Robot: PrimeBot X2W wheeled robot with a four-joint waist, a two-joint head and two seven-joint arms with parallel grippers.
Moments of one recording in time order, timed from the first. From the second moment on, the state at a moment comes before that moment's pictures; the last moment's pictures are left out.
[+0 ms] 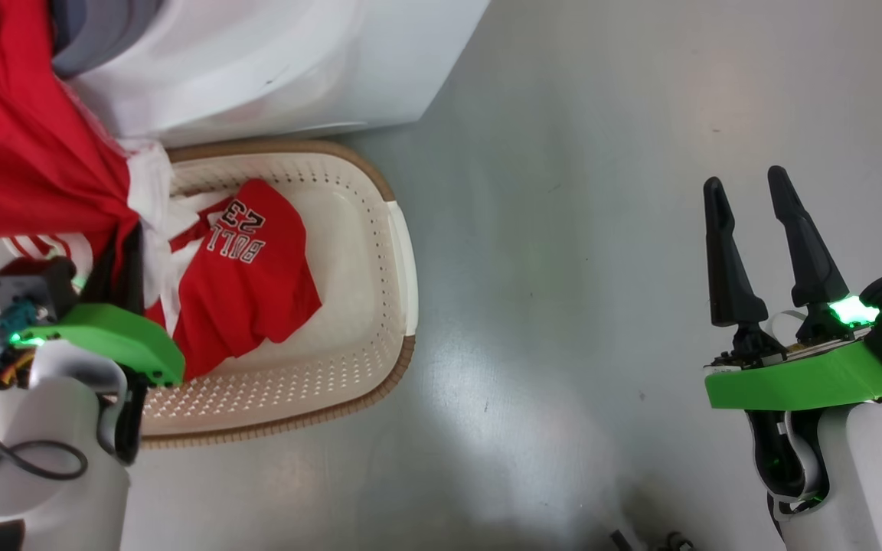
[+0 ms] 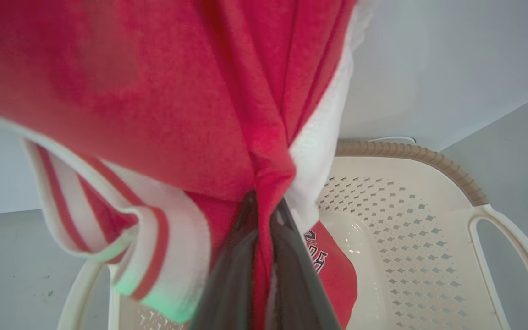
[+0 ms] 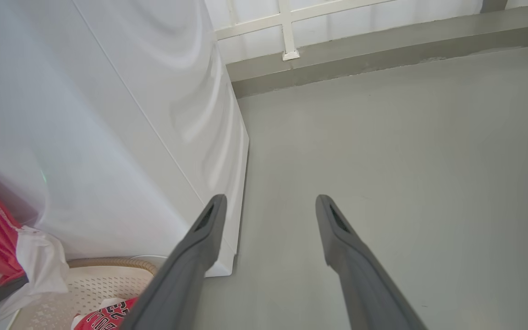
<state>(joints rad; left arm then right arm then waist) -0.70 0.17 -0.04 0.86 -0.27 -0.13 -0.26 -0.27 -0.04 0.01 0.05 0.39 0.12 -0.26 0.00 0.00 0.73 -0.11</state>
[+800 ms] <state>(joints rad) -0.65 0.12 0.02 0.75 -0.28 -0.13 -0.26 -0.27 -0.05 0.01 0.07 0.37 0.12 -0.26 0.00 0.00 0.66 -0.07</state>
